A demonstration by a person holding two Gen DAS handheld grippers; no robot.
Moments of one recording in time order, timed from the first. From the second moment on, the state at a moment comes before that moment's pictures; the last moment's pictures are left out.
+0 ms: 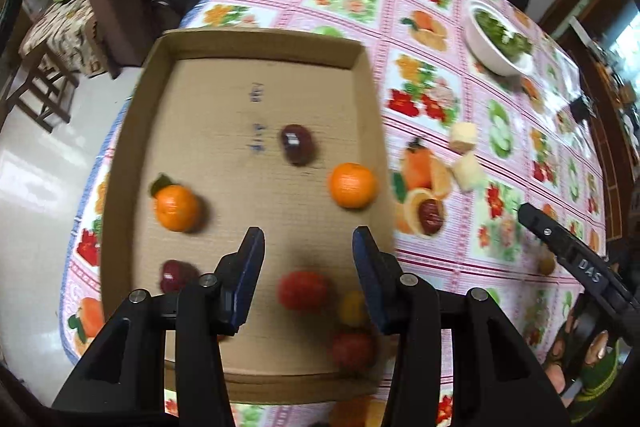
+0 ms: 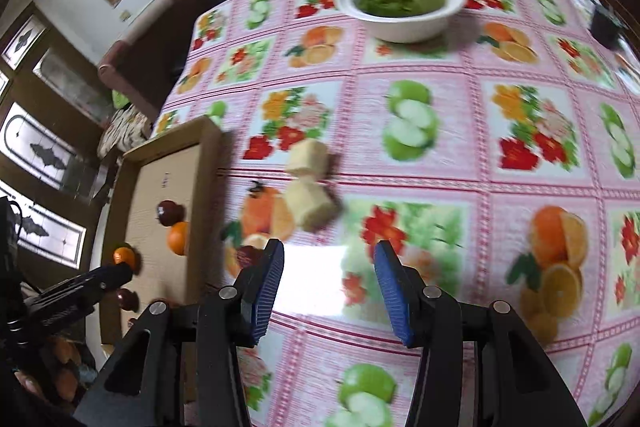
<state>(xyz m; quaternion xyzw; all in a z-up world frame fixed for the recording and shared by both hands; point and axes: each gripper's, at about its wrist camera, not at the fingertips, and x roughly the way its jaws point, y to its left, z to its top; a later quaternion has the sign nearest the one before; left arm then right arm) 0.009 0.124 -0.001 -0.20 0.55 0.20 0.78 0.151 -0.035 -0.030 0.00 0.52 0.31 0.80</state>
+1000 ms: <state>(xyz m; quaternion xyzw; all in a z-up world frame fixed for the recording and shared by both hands) 0.079 0.054 -0.048 -0.21 0.58 0.14 0.77 0.180 -0.014 -0.042 -0.05 0.51 0.35 0.78</state>
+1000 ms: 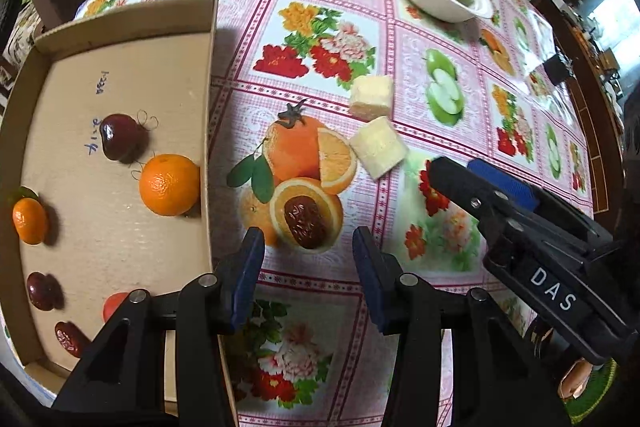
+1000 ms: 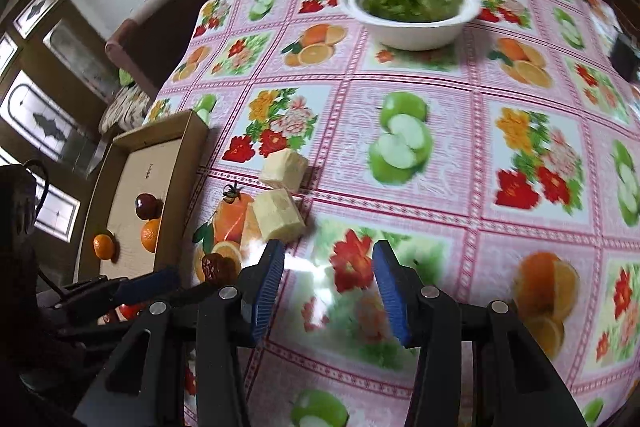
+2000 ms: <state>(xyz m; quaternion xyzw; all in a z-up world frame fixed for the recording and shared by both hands) 0.092 0.049 -0.045 -0.18 0.58 0.15 0.78 0.184 -0.057 -0.055 -0.03 0.54 0.34 0.77</state>
